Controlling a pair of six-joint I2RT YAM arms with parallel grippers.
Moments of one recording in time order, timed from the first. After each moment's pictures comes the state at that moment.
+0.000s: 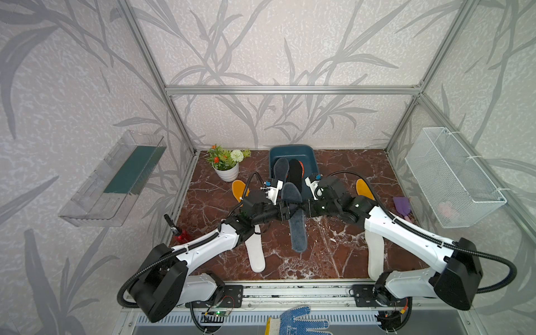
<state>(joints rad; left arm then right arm) -0.63 1.28 0.64 0.34 0.44 -0.72 0.75 1.35 1.08 -0.45 -0.18 0.55</state>
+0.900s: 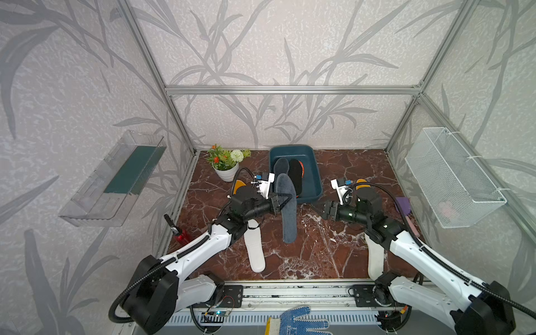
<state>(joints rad) -0.53 1.19 0.65 0.37 0.53 -0.71 0.50 1.02 0.67 -0.04 -0.53 0.67</state>
